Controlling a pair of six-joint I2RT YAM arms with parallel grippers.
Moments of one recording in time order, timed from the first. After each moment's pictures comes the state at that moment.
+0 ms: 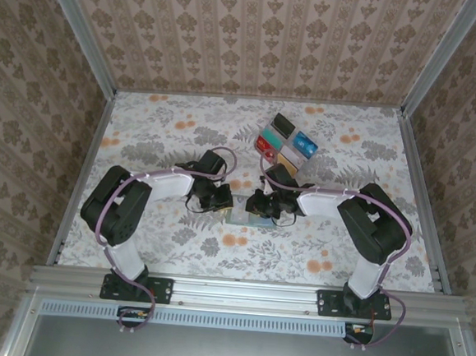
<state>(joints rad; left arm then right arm) -0.62 1.74 0.93 -0.39 0.39 -0.76 0.63 1.79 0.88 -0.05 -0.41 0.85</state>
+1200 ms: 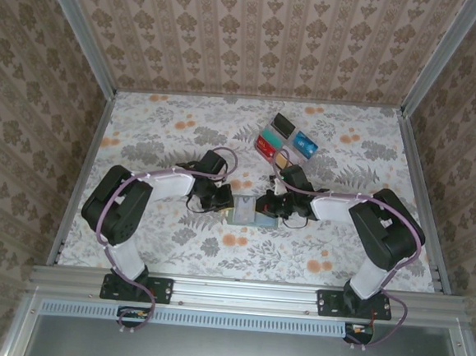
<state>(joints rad) -0.62 1.75 0.94 -0.39 0.40 -0.77 0.52 1.70 0.75 0.05 -0.54 0.77</state>
